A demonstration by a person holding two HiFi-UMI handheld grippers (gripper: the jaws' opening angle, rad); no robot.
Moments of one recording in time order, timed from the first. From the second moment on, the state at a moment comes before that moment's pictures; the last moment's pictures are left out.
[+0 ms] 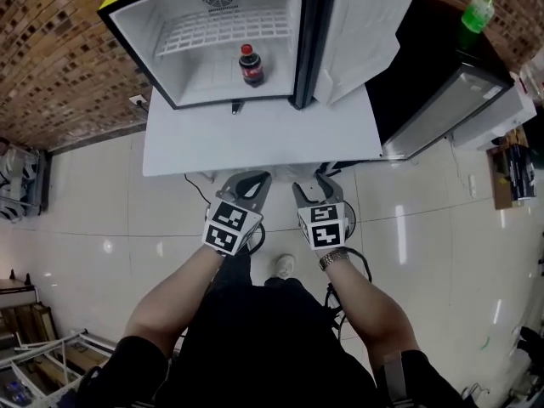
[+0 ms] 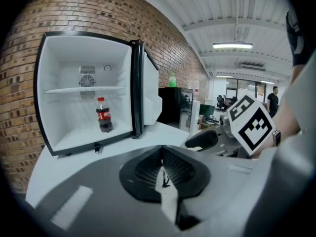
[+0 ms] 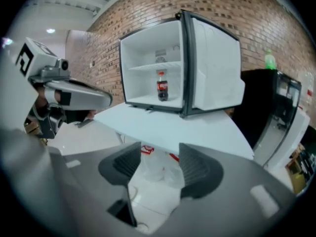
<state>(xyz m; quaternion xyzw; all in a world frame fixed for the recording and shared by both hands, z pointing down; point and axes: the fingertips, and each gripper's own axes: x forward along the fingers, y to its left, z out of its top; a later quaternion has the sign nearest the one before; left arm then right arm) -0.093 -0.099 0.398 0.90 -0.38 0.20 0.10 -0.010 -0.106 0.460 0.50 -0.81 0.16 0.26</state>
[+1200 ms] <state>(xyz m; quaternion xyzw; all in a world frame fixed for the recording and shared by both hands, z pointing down) -0.235 -0.245 0.366 0.89 -0.41 0.19 0.11 -0.149 -0.333 0.393 0.52 -0.81 0.10 0.25</state>
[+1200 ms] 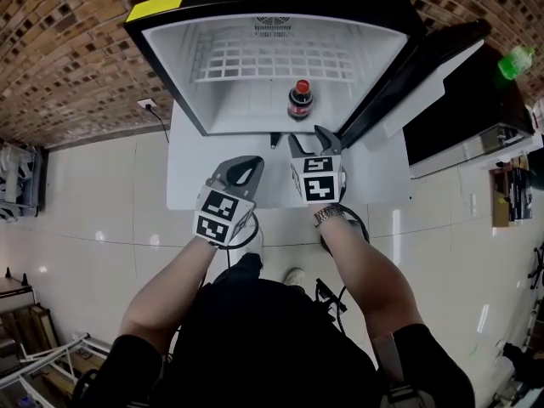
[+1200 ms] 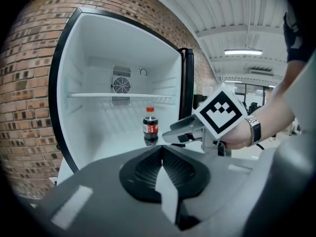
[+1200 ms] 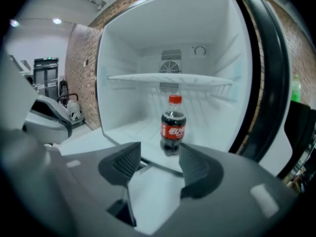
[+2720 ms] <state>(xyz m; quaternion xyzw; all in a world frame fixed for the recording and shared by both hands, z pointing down) -0.245 -0.284 0.381 0.90 -0.37 0.20 0.11 -0.152 -0.380 0.402 0.56 -0.79 0.11 0.23</state>
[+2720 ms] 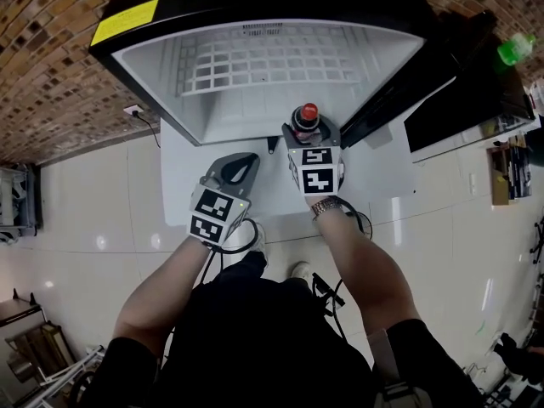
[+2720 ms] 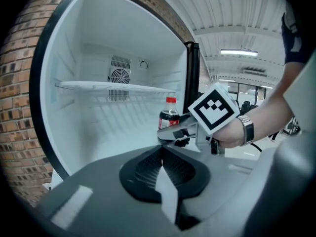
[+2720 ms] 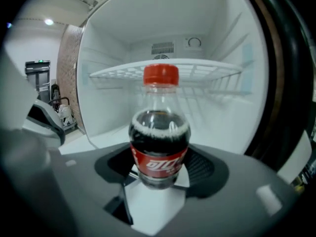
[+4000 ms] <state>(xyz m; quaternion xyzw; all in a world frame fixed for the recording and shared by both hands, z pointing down) 0.029 -0.064 0.415 0.94 -0.23 0.23 0.10 0.086 -0.075 0.446 0.59 -0.75 0.18 0.24</state>
